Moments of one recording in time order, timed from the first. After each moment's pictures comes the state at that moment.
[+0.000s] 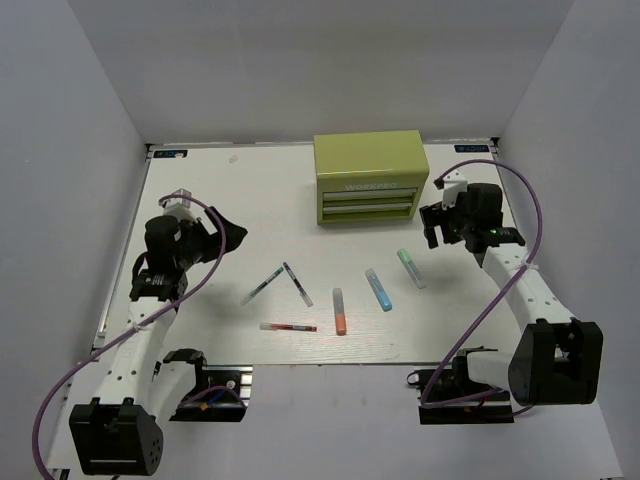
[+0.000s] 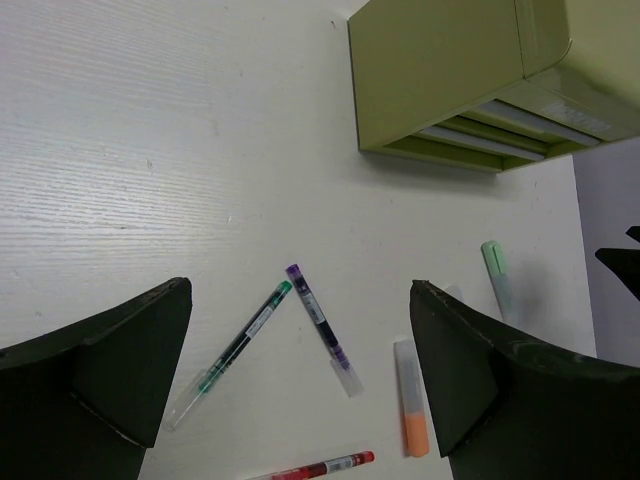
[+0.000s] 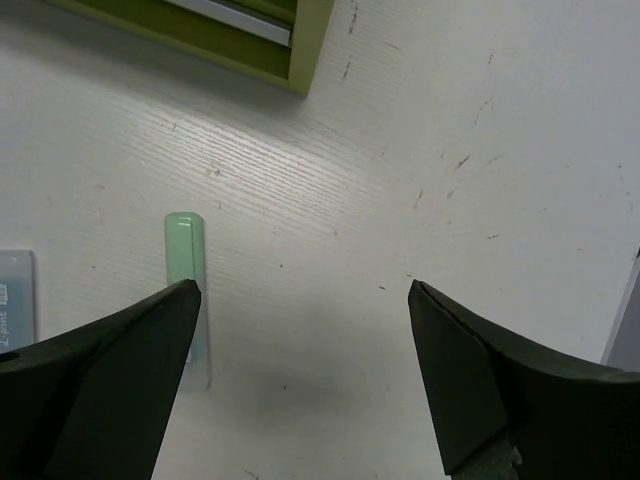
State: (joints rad) left arm -0.01 0.87 0.65 -0.21 0.33 -0.52; right arm 0.07 1.23 0.87 -0.33 -0.16 -0.32
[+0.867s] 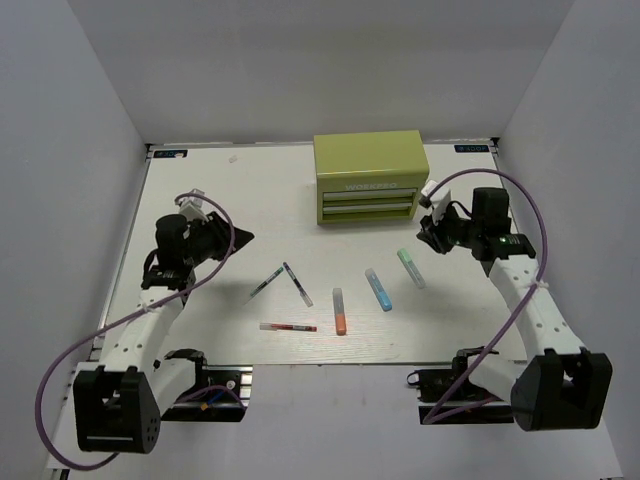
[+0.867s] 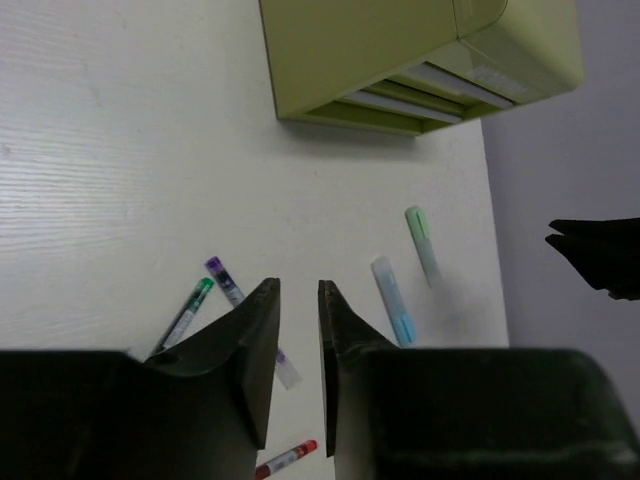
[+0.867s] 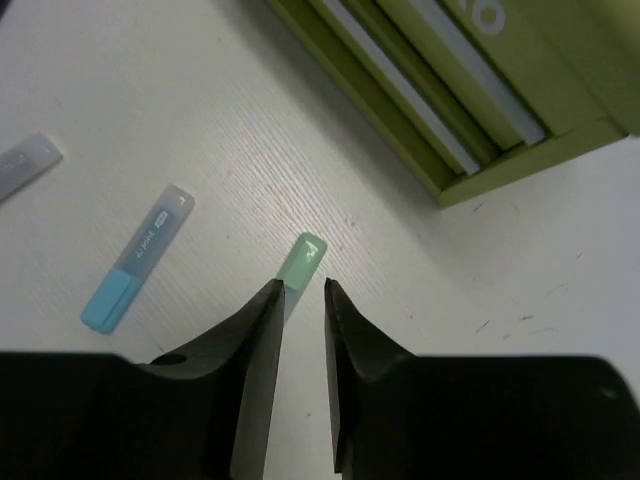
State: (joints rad) left arm -0.03 0.98 0.58 0.01 0.52 -0.65; right arm 0.08 1.12 0.89 -0.48 -0.60 -0.66
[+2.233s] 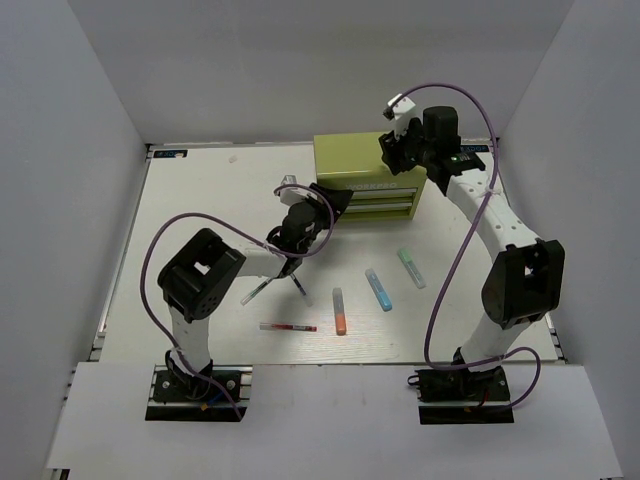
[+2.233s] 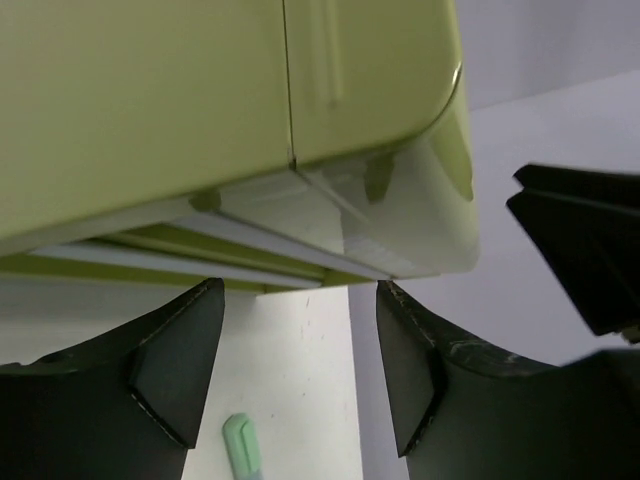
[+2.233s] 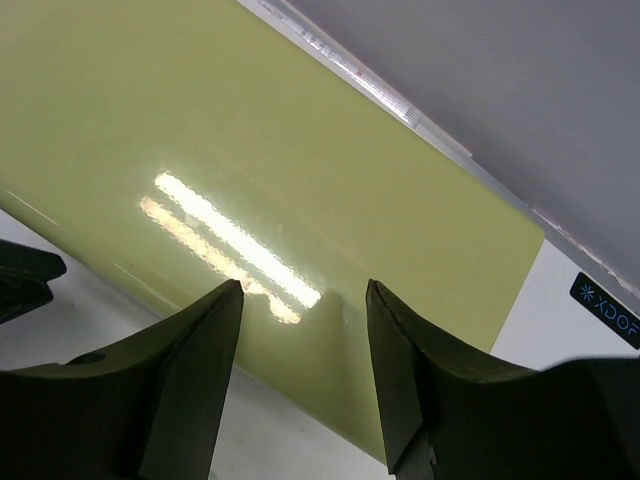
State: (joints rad) left arm -0.71 1.91 0.95 0.86 -0.27 -1.19; right arm 0.28 1.71 1.57 -0.32 -0.26 -0.38
